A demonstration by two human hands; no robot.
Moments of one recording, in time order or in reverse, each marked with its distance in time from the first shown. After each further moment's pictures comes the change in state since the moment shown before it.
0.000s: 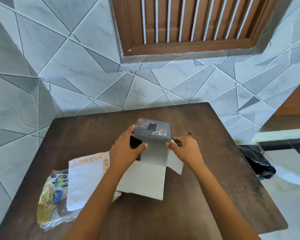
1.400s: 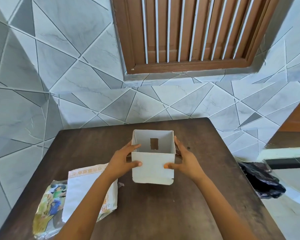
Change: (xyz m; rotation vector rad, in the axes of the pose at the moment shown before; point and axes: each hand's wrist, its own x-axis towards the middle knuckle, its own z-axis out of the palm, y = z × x) left_hand 0.006 -0.007 0.001 -0.245 -0.249 0.067; right_hand 0.008 0.032 -0.019 0.189 -0.256 -0.123
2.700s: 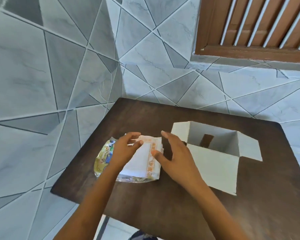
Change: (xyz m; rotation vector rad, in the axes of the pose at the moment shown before) left_hand -0.106 -0.062 -0.069 -0.136 0.518 -0.318; right_hand -0.052 -0.150 0.123 -0.172 -0.262 -0.136
